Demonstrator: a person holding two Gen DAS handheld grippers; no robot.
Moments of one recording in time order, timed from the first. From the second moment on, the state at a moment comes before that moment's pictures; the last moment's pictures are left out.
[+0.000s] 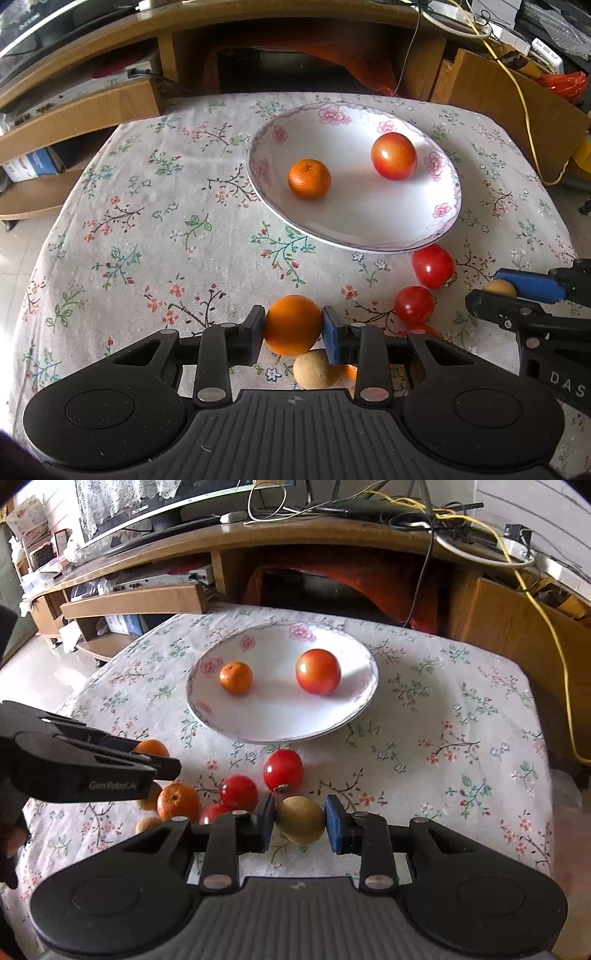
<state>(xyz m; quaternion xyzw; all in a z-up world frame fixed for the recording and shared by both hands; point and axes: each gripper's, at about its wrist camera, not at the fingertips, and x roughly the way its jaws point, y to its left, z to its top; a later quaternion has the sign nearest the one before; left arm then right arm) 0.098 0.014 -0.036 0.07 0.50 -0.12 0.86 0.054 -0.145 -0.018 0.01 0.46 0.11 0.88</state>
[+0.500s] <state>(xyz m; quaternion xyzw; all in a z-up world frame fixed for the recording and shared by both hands) 0.094 0.006 -0.029 0.07 0.49 -0.14 0.86 0.054 -0.145 -0.009 -0.03 0.43 0.06 0.90</state>
